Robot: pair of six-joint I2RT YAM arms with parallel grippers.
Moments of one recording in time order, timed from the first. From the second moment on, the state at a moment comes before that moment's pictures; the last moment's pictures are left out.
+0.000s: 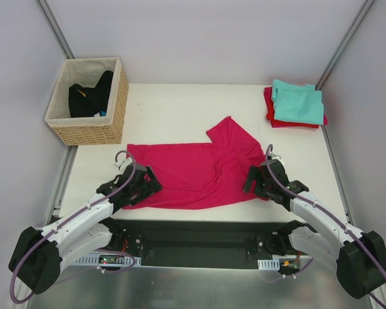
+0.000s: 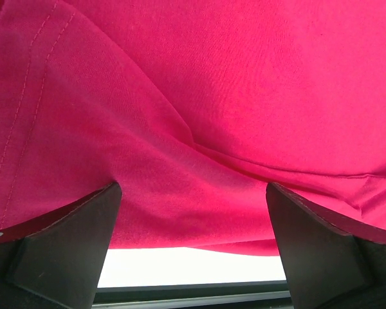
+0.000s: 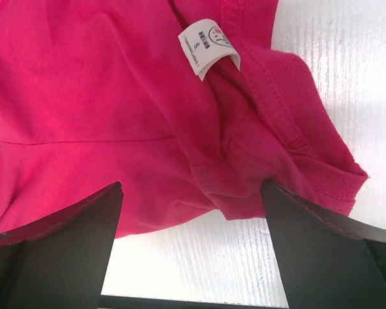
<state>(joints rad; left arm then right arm) -0.55 0.88 0.38 -0.49 -0.14 -1.00 0.47 0.93 0.44 -0.48 0.14 0.64</state>
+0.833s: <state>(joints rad) -0.46 0.93 0.38 -0.42 -0.12 -1.01 0.41 0.97 0.48 -0.62 0.25 0.63</state>
